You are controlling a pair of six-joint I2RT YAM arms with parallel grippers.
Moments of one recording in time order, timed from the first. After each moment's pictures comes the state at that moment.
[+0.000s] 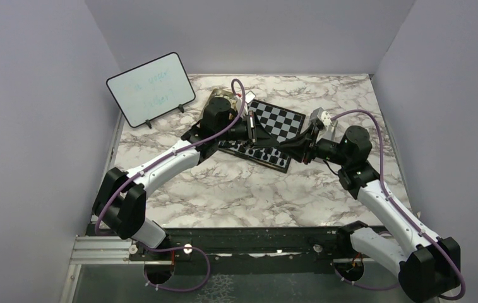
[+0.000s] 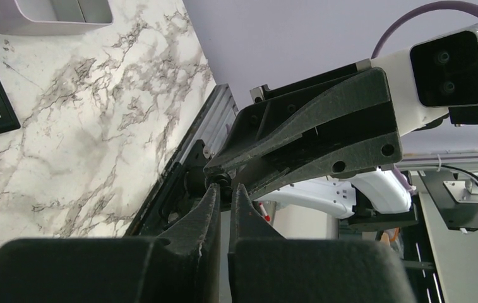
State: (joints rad) left arm -0.66 1.50 1.11 0.16 0.74 -1.05; right arm 0.33 0.96 0.64 0.30 -0.84 0.12
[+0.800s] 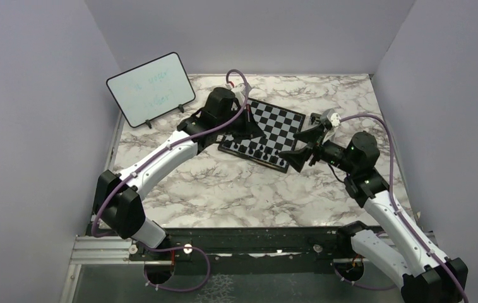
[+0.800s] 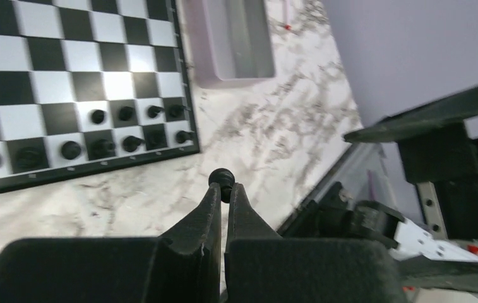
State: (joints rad) left arm -0.65 1.50 1.30 -0.29 0.38 -0.63; right arm 0.33 0.82 0.63 0.16 -0.67 0.17
